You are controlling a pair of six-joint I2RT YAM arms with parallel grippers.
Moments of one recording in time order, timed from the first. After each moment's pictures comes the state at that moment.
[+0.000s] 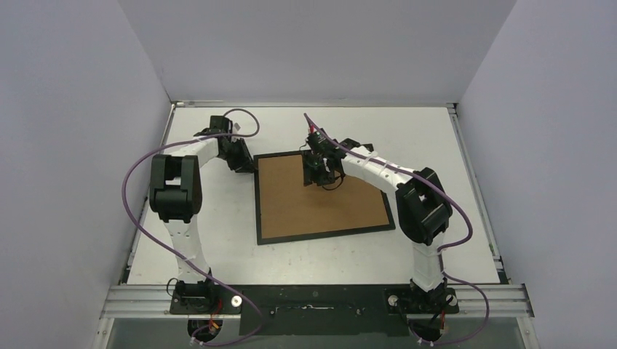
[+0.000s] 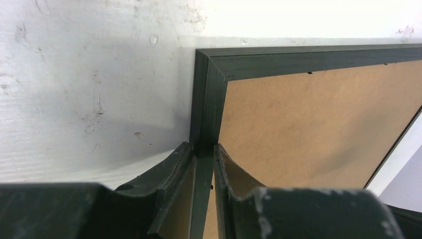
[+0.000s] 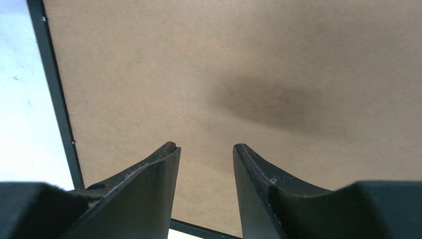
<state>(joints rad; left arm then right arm) -0.06 2.08 1.45 -0.50 0.37 -0.47 0.67 1.95 1.54 -0.64 -0.02 0.54</state>
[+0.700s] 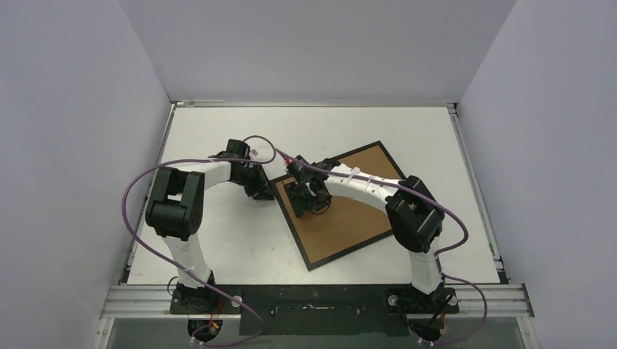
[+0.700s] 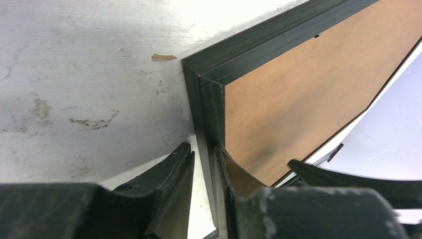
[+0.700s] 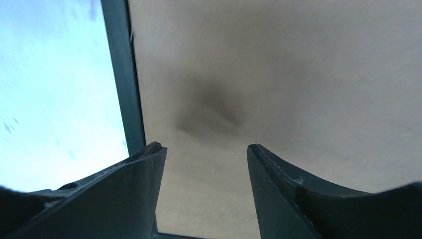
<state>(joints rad) -0.21 1.88 1.09 -0.39 0.51 -0.67 0.84 1.96 1.50 -0.74 0.02 0.42</state>
